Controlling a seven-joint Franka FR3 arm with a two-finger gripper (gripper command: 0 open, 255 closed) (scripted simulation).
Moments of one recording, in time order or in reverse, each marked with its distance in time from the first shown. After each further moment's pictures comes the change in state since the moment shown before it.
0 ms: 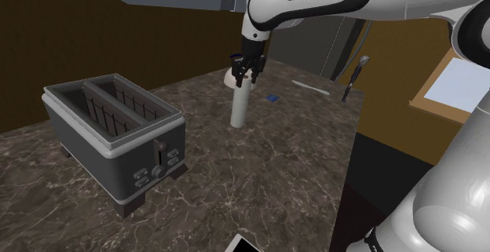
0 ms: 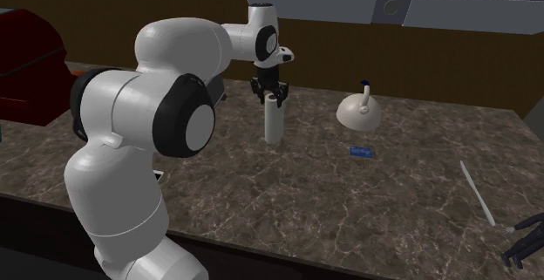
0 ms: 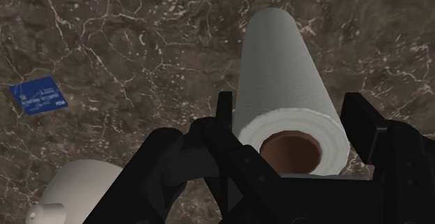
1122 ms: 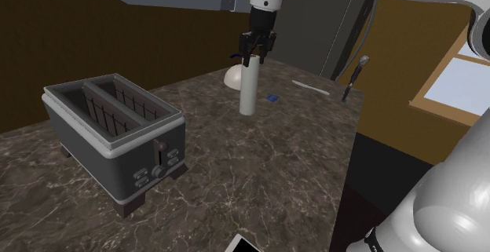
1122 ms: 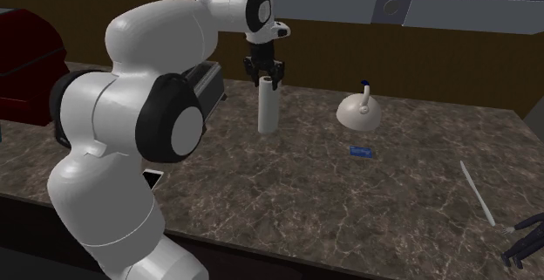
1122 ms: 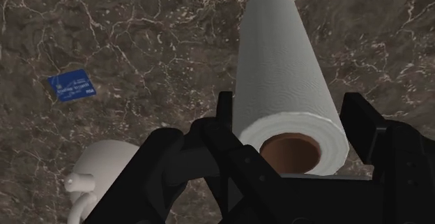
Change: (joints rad) arm 0.008 -0.071 0.008 0.130 0.013 -0.202 -0.001
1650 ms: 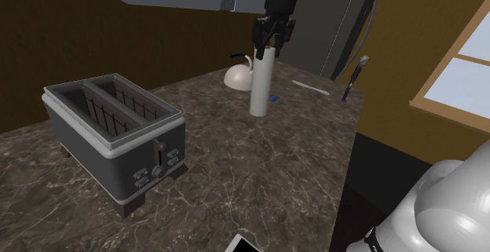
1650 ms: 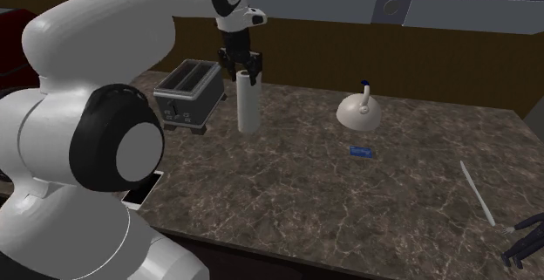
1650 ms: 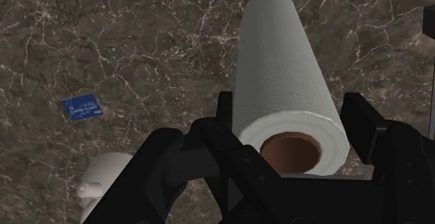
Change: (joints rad) arm 0.031 -0.218 0.031 -0.111 0.036 -0.107 0.052
